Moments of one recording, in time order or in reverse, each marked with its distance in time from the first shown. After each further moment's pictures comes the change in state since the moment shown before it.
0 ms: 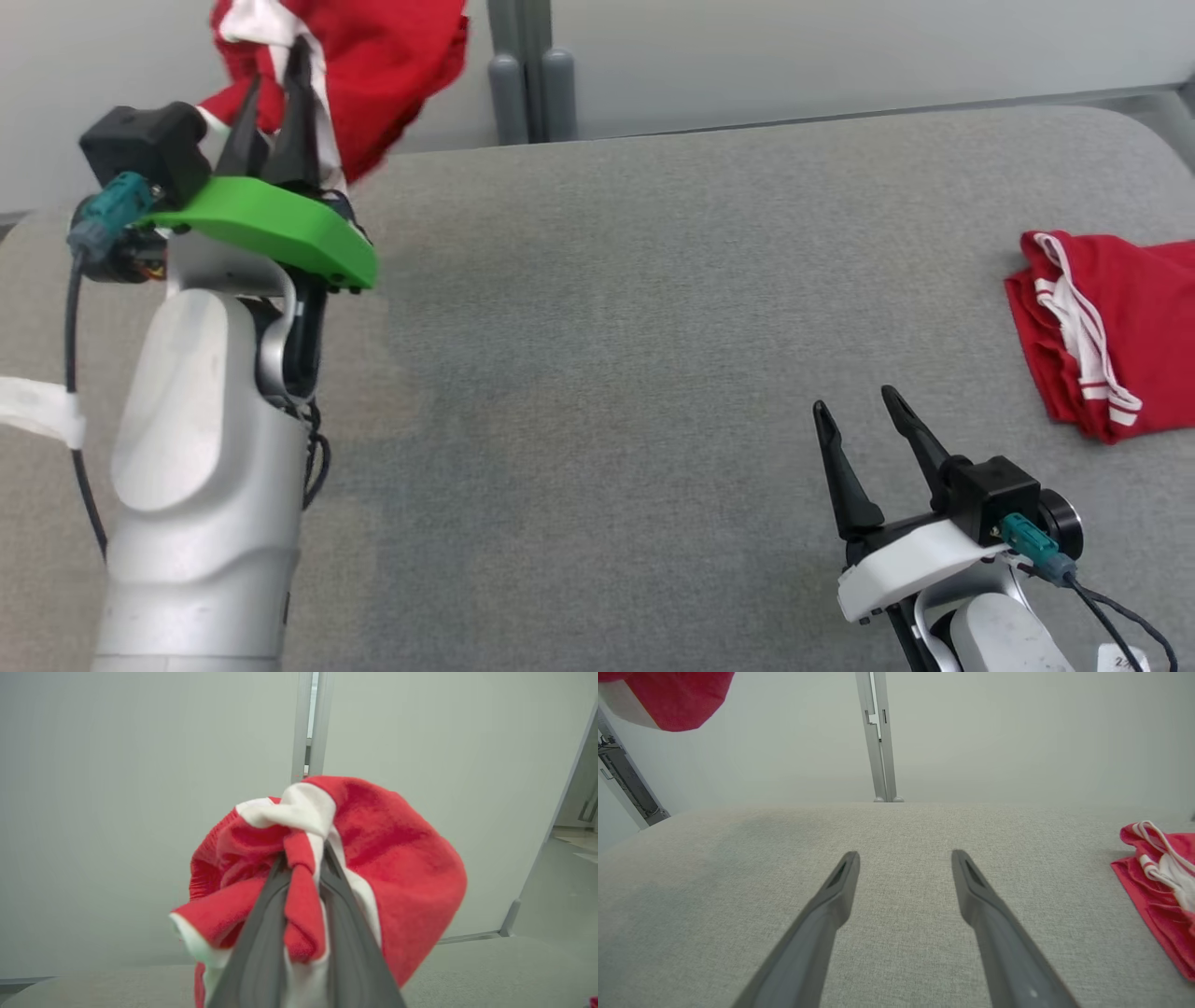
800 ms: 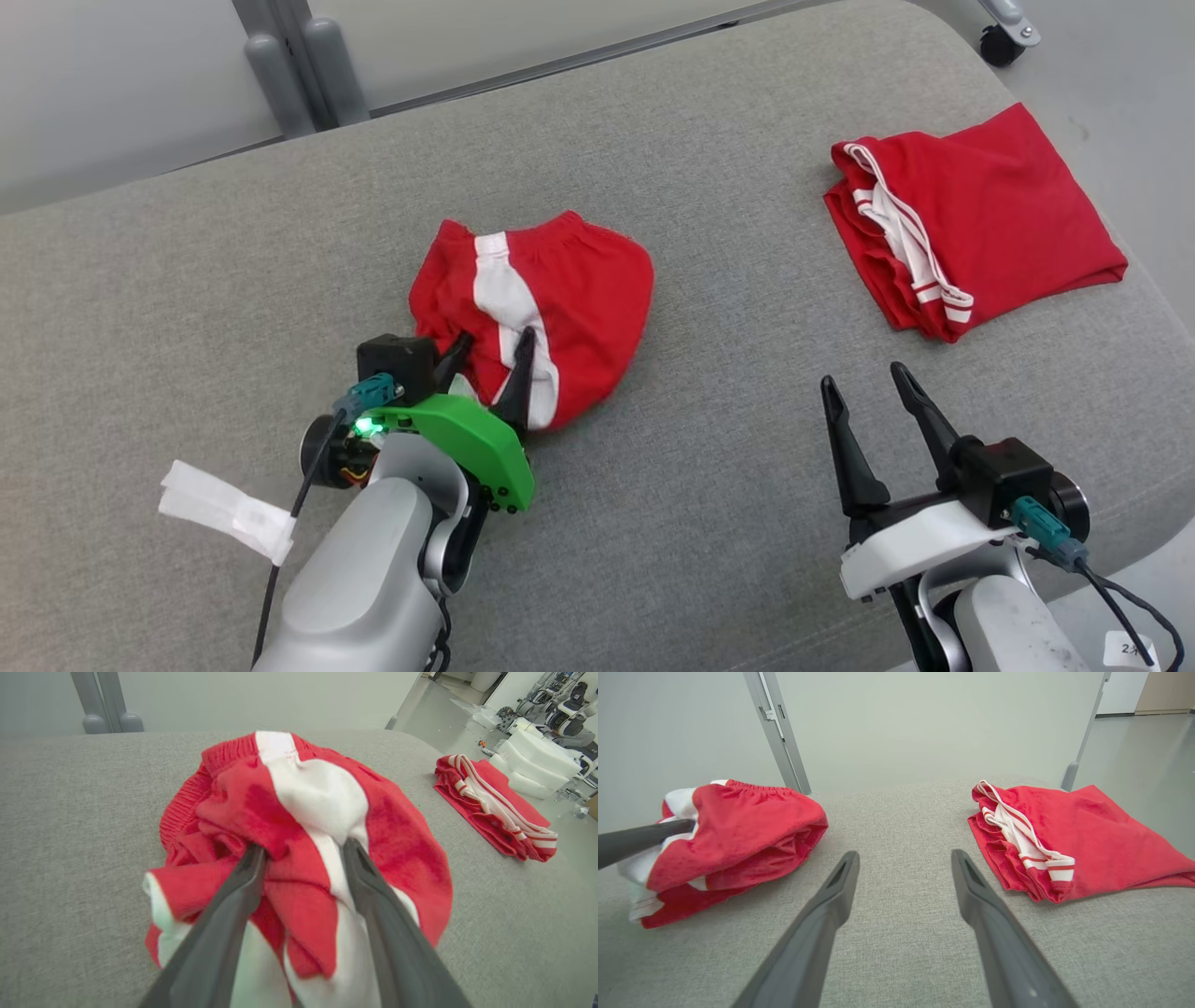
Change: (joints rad) left arm 0.215 -0.040 -0.391 0.176 -0.231 0.096 -0.009; right arm -0.024 0.012 -0.021 -0.018 0.003 0.000 0.000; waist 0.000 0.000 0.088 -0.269
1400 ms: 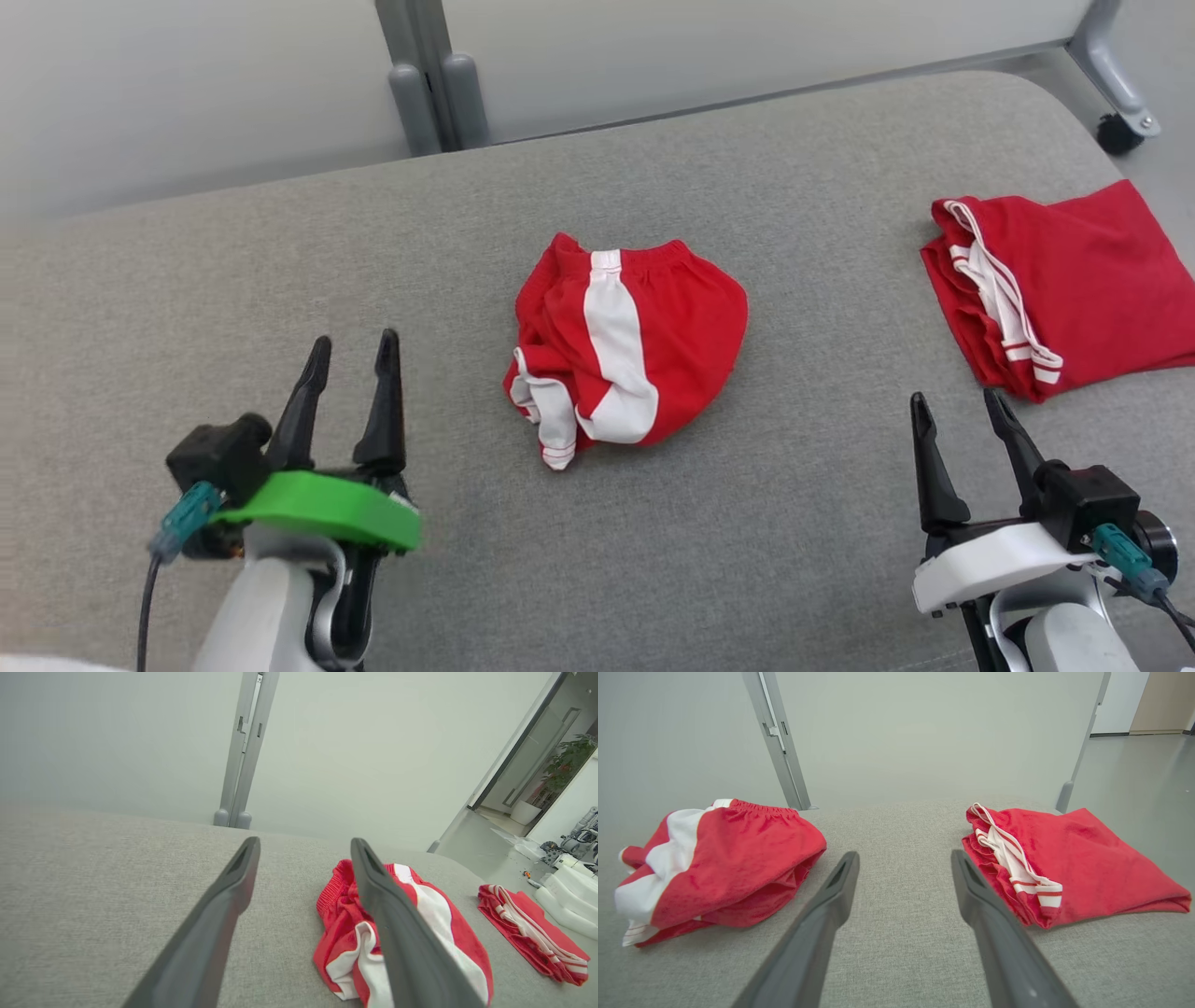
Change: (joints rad) left arm 0.233 0.062 0.267 -0.283 0.016 -0.075 -0.162; right arm 0.072 -0.020 -0.139 -0.032 -0.016 0.000 0.000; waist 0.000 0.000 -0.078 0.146
